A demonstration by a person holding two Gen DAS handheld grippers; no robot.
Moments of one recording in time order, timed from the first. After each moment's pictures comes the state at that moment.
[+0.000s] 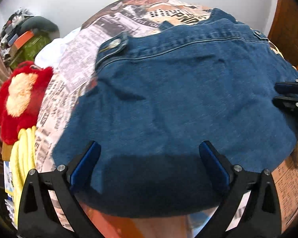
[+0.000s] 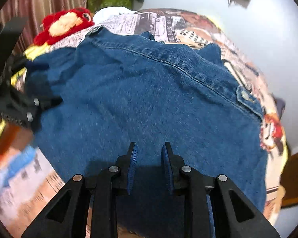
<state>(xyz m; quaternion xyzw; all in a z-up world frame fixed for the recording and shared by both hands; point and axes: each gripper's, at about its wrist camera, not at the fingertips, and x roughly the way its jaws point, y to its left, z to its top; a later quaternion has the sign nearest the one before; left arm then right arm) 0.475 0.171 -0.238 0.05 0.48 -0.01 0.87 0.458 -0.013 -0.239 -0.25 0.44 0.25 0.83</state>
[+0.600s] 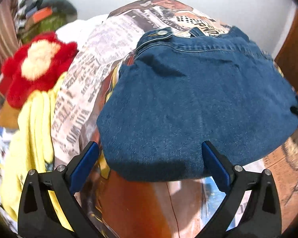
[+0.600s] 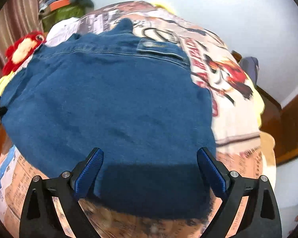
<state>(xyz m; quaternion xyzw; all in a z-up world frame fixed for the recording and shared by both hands) 0.423 0.225 -0.232 -0.05 0.48 0.01 0.88 0.475 -0.150 -0.230 -0.13 0.48 0.14 0.86</state>
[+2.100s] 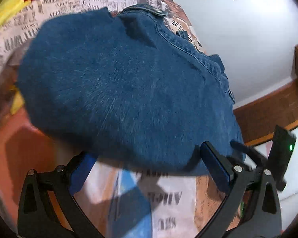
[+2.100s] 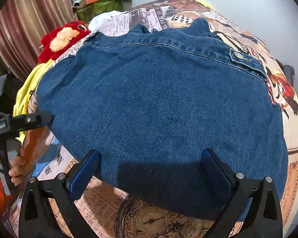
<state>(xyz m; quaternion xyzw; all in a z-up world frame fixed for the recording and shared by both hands) 0.421 0.209 -0.278 -0.37 0.44 -0.08 0.82 0.452 -0.052 -0.240 -0.12 0.49 0.26 0.82</state>
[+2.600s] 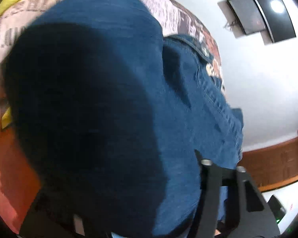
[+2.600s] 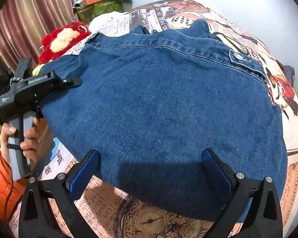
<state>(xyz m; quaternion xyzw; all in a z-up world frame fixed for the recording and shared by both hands) 0.459 0.238 -0.288 -0.48 0.39 0.03 0.79 0.452 -0.053 -0.237 -0.12 0.49 0.26 0.82</state>
